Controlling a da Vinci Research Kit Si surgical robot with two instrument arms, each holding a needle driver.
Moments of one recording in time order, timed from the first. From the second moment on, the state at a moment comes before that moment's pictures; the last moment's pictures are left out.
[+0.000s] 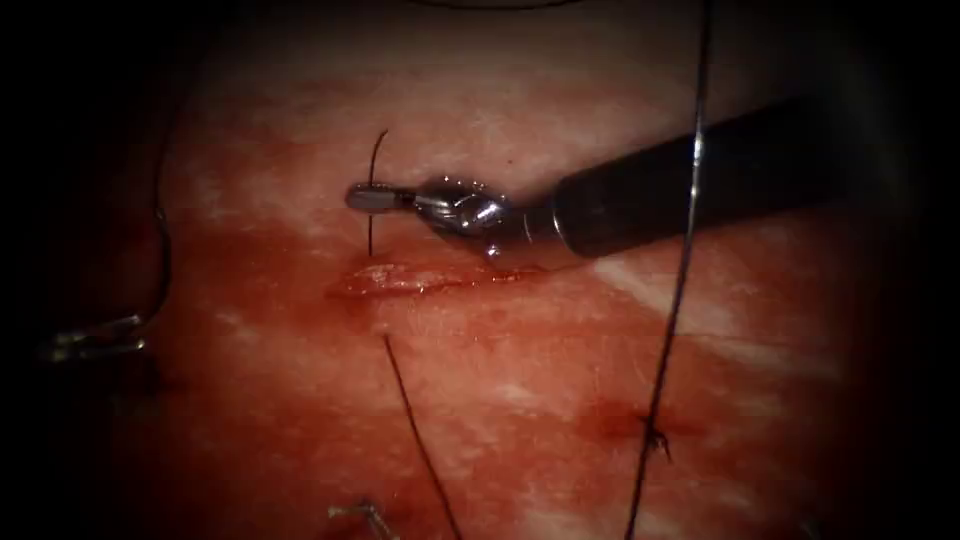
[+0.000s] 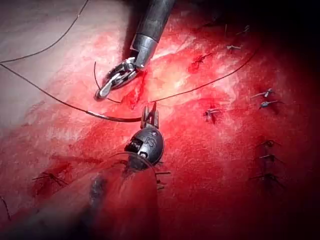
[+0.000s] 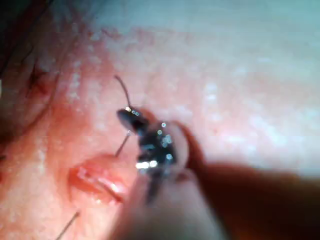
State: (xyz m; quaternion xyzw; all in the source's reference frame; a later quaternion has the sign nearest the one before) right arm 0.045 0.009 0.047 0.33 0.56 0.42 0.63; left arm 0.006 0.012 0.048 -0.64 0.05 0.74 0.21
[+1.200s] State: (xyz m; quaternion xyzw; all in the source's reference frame) right arm 0.044 0.008 0.032 0.18 0.65 0.29 0.68; left arm 0.005 0.014 0.050 -0.64 0.03 0.74 0.20
